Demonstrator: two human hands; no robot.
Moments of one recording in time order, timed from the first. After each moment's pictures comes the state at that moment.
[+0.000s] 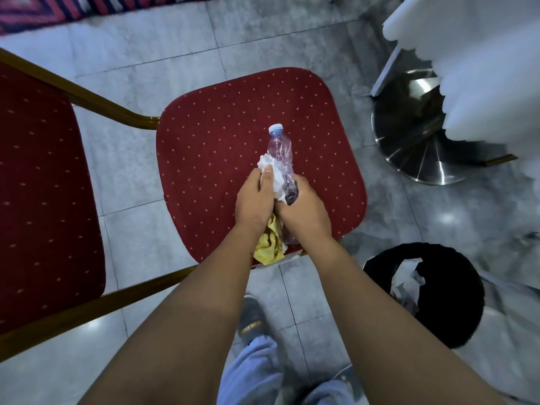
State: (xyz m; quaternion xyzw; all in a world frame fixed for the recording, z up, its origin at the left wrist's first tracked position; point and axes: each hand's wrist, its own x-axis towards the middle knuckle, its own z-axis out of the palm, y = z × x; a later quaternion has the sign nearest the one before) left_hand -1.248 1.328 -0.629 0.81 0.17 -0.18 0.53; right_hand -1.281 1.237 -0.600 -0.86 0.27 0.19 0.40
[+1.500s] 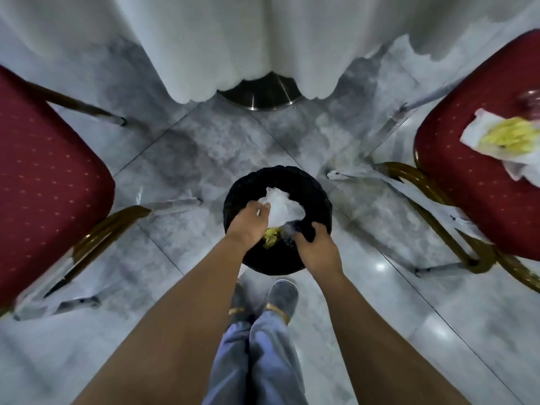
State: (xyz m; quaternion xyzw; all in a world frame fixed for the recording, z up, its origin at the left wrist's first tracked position) left_hand -1.491 0.942 -0.698 0.83 -0.06 -0.51 0.21; right_hand -1.624 0.854 -0.678 -0.67 0.56 0.21 0.44
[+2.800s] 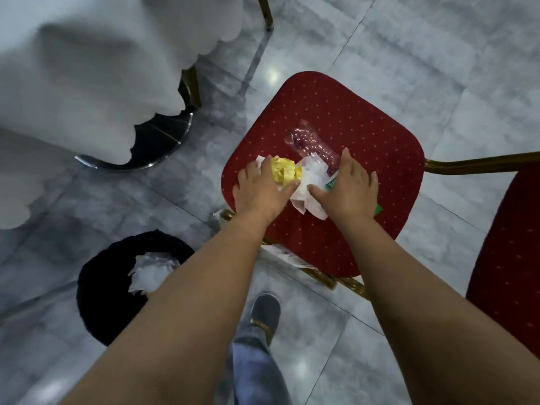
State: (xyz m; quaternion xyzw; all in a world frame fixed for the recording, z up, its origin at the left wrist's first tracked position) left_hand -1.638 0.532 -0.610 0.88 -0.33 -0.32 0.12; right_hand -1.769 0.440 -0.598 -0.81 0.56 0.09 0.14
